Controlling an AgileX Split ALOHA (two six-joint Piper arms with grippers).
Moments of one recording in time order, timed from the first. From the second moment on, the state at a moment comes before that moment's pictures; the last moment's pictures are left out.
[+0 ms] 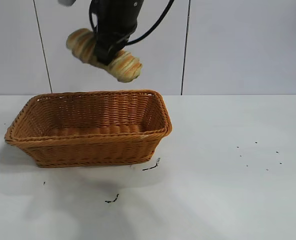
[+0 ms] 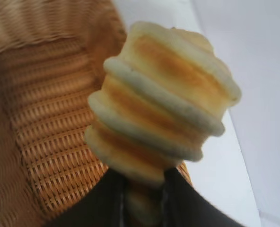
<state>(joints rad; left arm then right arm) -0.02 -0.01 -0.50 -0.04 1.07 0.08 0.65 2.43 -2.27 0.05 0.97 -1.18</state>
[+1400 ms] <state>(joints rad) -0.02 -0.01 -0.50 -0.04 1.07 0.08 0.61 2.33 -2.27 0.16 0.98 -0.44</state>
